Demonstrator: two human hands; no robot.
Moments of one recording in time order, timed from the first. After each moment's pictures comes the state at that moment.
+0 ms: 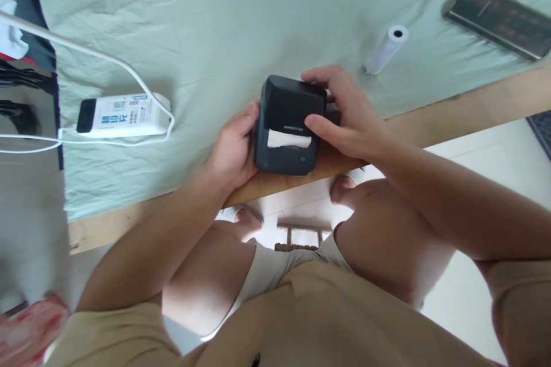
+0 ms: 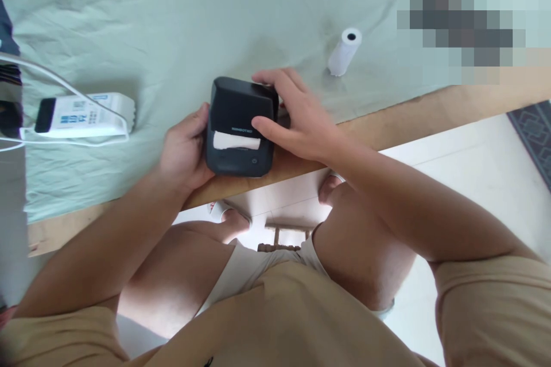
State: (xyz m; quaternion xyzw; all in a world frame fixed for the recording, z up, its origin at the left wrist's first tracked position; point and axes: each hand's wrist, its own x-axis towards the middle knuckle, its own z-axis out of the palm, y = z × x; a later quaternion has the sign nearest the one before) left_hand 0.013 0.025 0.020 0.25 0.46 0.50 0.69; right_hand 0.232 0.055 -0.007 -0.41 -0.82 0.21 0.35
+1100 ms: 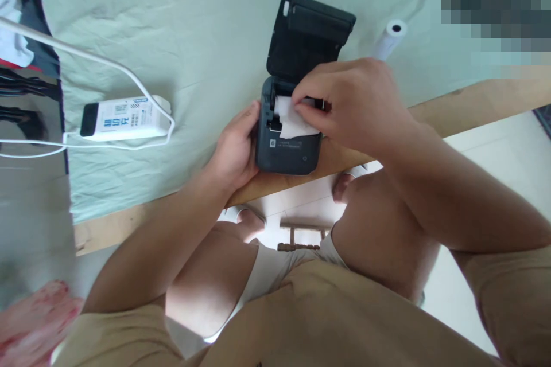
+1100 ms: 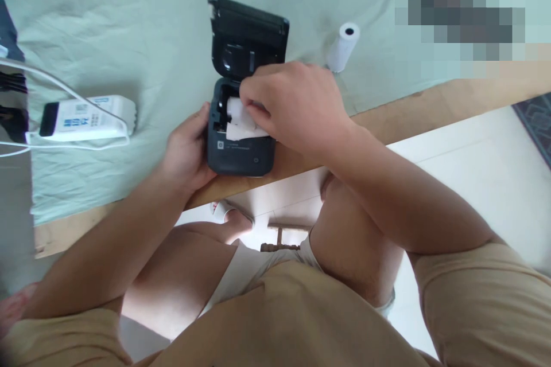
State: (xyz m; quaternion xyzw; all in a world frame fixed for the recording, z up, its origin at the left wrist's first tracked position) left_hand 0.015 0.024 0.025 0.24 0.47 0.50 0.69; right_hand 0.200 0.043 0.062 -0.52 -0.84 0.05 0.17
